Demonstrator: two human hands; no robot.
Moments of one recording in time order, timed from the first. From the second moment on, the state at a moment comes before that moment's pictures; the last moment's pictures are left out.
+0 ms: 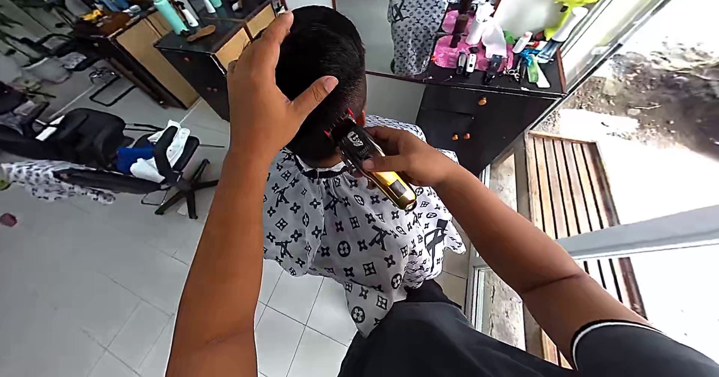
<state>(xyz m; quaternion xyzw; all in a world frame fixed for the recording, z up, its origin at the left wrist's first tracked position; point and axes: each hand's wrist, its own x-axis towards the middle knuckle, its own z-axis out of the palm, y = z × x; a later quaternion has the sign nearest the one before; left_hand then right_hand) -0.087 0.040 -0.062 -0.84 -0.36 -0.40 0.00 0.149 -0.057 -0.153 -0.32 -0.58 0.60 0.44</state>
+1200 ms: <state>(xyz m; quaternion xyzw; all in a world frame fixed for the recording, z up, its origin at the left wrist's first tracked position) -0.078 0.039 -0.066 -0.83 -0.37 -0.41 -0.01 0.158 -0.057 -0.117 -0.34 -0.62 0.56 0.42</state>
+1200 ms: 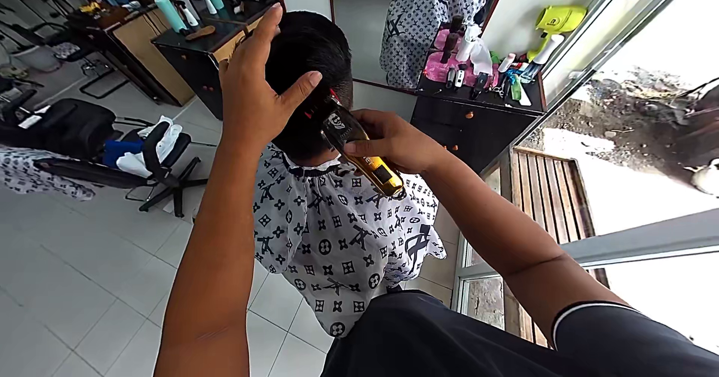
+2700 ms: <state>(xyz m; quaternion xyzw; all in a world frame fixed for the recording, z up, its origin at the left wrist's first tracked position) -0.067 0.026 -0.060 -0.81 -0.41 -0.41 -0.02 0.180 -0.046 -0.090 -0.36 -0.69 0.51 0.36</state>
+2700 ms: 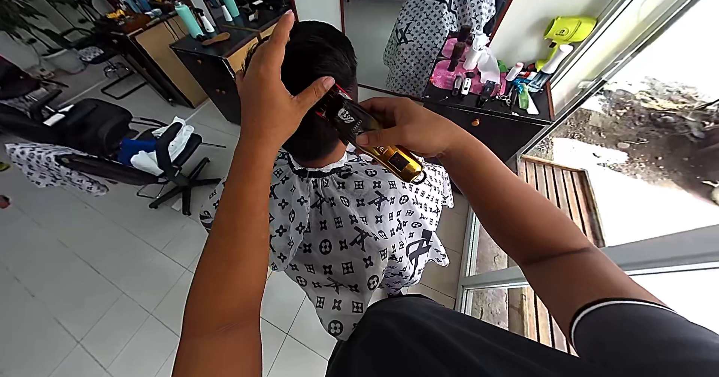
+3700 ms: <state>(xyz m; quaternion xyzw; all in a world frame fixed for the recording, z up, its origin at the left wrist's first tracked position) -0.116 0.036 -0.054 -0.85 -0.34 -0.41 -0.04 0.125 -0.074 -0.167 -0.39 -0.56 0.59 0.42</state>
